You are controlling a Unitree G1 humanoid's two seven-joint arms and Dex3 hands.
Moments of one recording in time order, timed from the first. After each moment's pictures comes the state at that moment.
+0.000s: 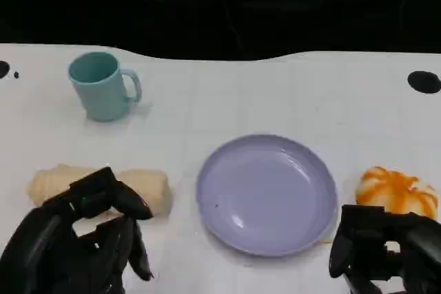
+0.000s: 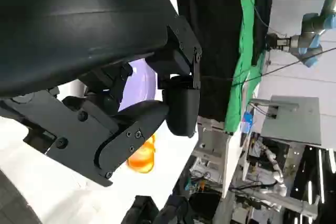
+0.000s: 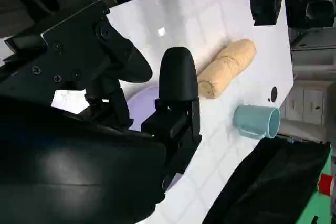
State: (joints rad) left arm 0.38 0.18 0.15 -0.70 -0.54 0.40 -0.29; right arm 0.34 -0.37 0.03 -0.84 0.21 0.59 0.34
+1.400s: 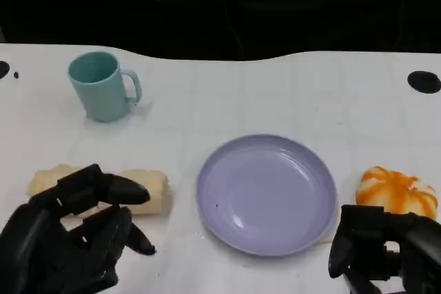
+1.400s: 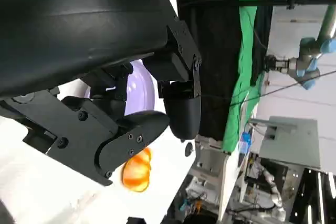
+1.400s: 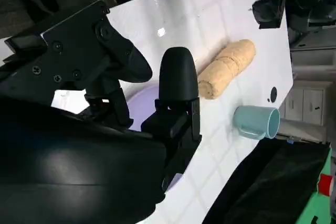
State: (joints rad) left arm 0.37 0.17 0.16 -0.71 -0.53 0.41 -0.20; right arm 0.34 -0.37 0.03 -0.84 0.22 0.58 0.34
